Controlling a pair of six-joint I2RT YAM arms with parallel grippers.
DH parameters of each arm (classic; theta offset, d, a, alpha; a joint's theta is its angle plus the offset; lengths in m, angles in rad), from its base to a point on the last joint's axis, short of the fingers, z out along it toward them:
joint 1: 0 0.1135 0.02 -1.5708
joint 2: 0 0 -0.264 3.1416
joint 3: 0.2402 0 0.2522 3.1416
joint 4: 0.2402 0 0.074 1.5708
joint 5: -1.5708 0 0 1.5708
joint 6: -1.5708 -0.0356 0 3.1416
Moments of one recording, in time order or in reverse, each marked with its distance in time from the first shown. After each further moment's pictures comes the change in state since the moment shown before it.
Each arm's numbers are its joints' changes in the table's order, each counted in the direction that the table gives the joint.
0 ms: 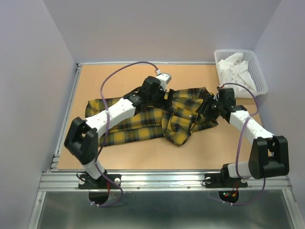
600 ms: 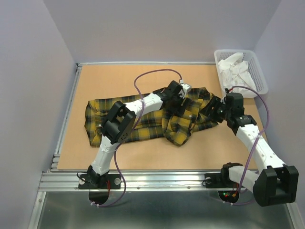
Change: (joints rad) left arm -0.119 0.604 0.463 0.082 -0.098 -0.106; right arm 0.000 -0.313 -0.093 0.056 -0.045 -0.030
